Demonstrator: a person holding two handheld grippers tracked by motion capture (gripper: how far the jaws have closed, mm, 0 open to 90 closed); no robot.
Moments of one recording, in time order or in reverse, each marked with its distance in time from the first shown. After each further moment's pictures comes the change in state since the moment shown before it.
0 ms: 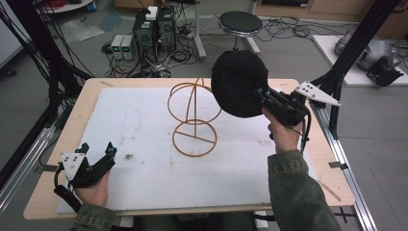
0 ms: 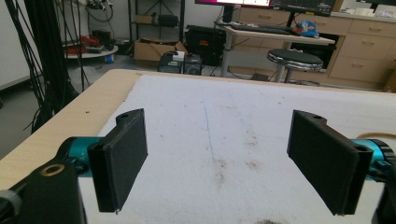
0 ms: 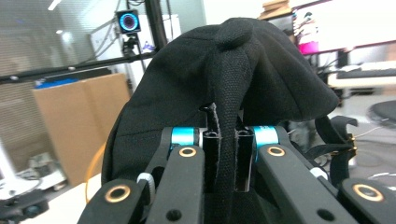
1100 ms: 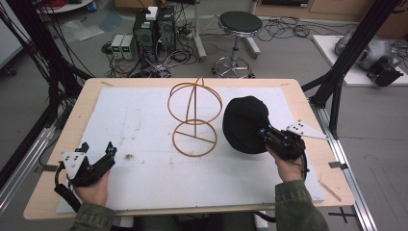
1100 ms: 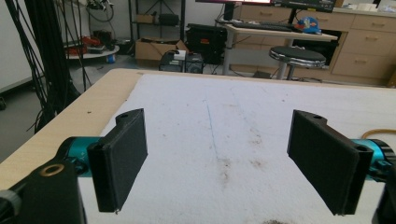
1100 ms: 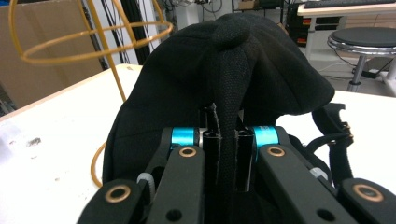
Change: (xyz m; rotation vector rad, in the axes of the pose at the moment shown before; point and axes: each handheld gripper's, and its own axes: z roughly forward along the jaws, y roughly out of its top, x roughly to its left) left arm 0.002 -0.001 0.003 0.003 0.008 0.018; right arm -0.017 -0.090 -0.046 0.244 -0.152 -0.049
